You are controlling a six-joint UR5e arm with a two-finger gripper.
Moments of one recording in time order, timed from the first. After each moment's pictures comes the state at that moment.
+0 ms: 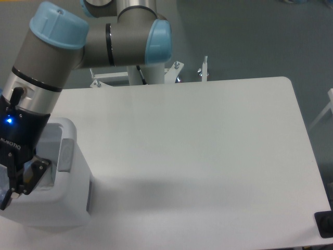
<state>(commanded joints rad) 2.06 -1.99 -1.20 -0.66 1.02 0.10</state>
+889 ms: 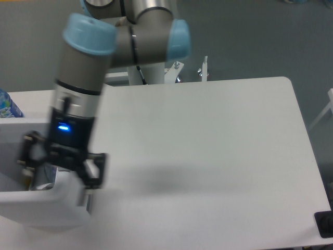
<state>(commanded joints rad) 2.31 -1.91 -1.44 -0.66 1.26 0.26</state>
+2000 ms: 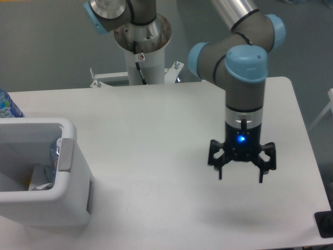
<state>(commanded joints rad) 2.65 -1.97 -1.55 -0.86 1.51 1.31</state>
